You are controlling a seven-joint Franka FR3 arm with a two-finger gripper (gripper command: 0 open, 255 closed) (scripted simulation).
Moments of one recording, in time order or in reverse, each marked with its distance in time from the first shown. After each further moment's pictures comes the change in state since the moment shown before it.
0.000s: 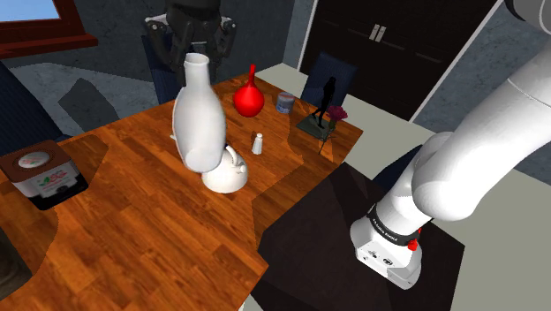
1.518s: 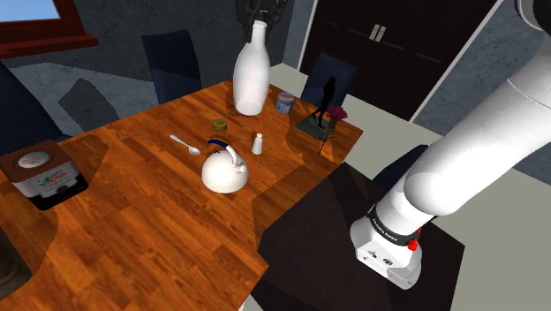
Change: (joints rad) arm -0.204 0.001 -0.281 0.023 -0.006 -0.019 -0.482
